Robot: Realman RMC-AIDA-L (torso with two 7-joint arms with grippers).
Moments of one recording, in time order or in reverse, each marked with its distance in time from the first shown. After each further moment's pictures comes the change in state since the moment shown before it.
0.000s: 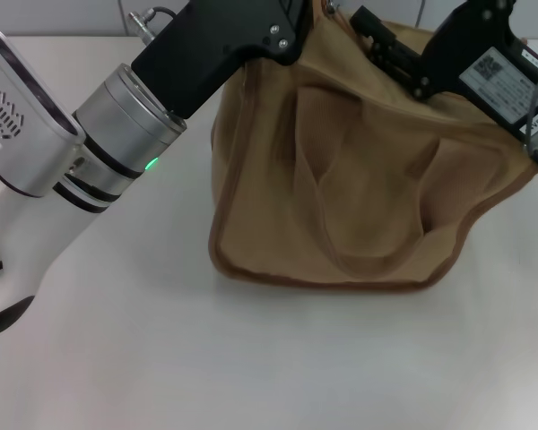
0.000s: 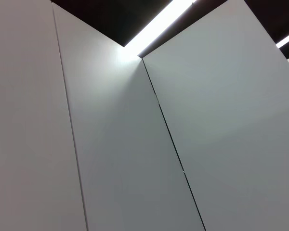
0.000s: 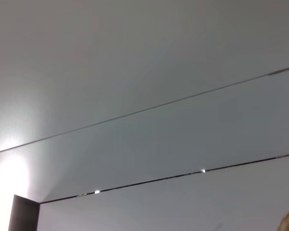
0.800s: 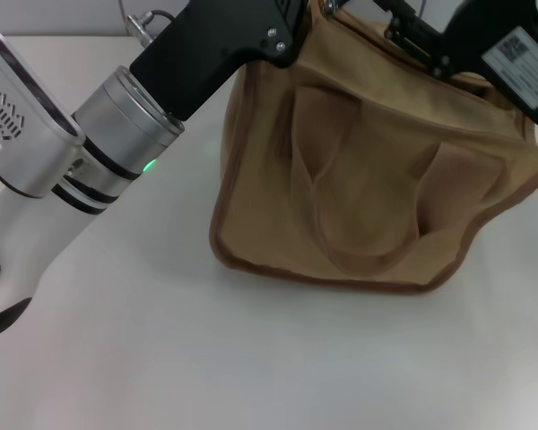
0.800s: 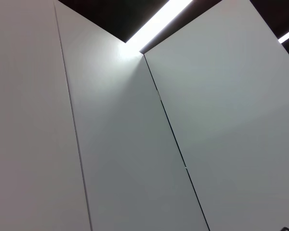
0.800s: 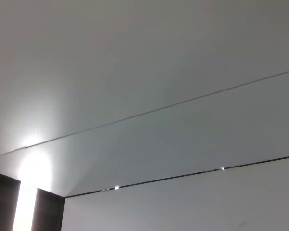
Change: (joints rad) left arm 0.007 0.000 0.000 0.005 0.000 -0.008 0.000; right arm -0.009 -0.001 0.033 -0.025 0.013 -0.051 0.030
